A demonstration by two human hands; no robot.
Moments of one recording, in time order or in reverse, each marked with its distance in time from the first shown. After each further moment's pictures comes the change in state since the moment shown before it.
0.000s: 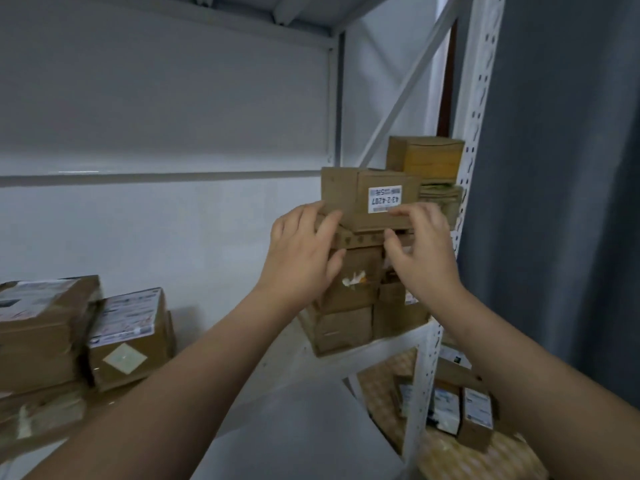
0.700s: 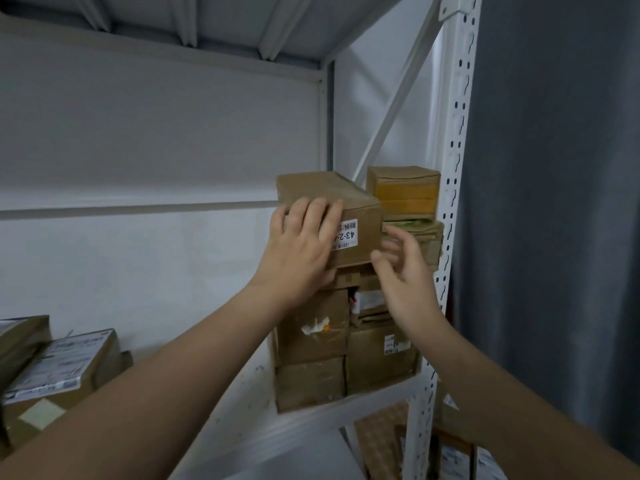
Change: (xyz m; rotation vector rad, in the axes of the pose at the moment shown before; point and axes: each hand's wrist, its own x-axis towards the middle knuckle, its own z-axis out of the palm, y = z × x) left_hand 0.087 0.030 0.050 0.396 0.238 0.192; right_hand 0.041 0.062 -0.003 0.654 -0.089 0.194
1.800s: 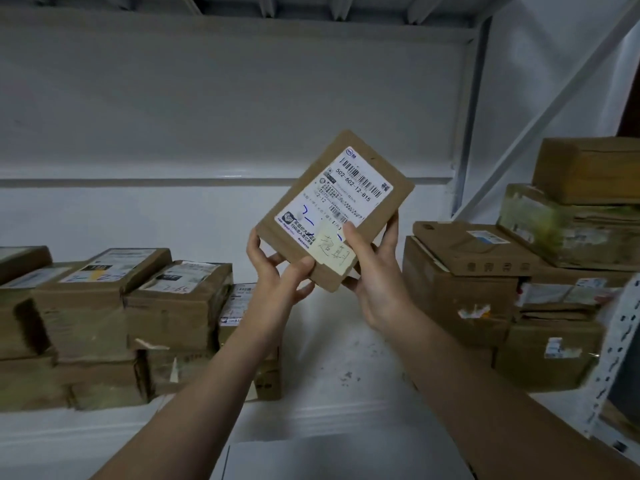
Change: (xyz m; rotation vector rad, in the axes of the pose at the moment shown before) left_hand -0.167 -0.131 -0.084 -1.318 0.011 -1.156; right_hand -0.044 -0.040 0.229 0.693 -0.374 0.316
